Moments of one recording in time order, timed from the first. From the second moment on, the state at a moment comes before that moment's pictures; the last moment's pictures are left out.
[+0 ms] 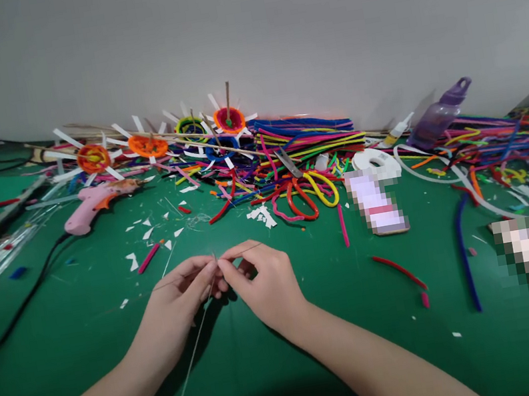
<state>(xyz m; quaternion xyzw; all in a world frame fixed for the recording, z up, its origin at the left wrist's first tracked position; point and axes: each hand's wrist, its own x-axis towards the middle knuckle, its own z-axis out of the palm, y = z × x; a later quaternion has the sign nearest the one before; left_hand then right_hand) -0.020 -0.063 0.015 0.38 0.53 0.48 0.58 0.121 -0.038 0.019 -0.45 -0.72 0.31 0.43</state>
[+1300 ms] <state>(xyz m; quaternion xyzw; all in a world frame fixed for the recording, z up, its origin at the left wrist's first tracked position) -0.022 -0.063 0.010 0.39 0.53 0.45 0.59 0.127 -0.038 0.005 -0.39 -0.77 0.27 0.42</state>
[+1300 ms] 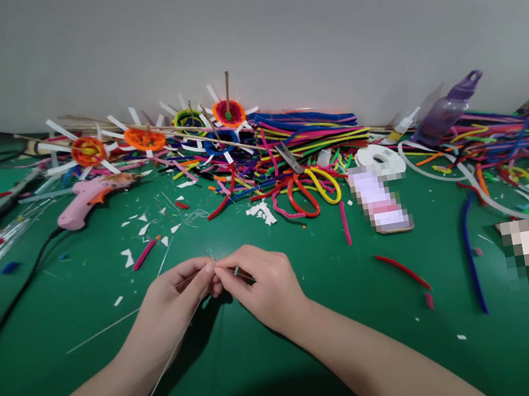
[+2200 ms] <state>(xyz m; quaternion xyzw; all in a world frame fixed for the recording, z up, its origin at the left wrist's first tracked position) -0.017 -0.064 0.018 0.37 0.54 0.46 0.60 0.126 -0.037 0.005 -0.41 -0.73 0.27 0.47</state>
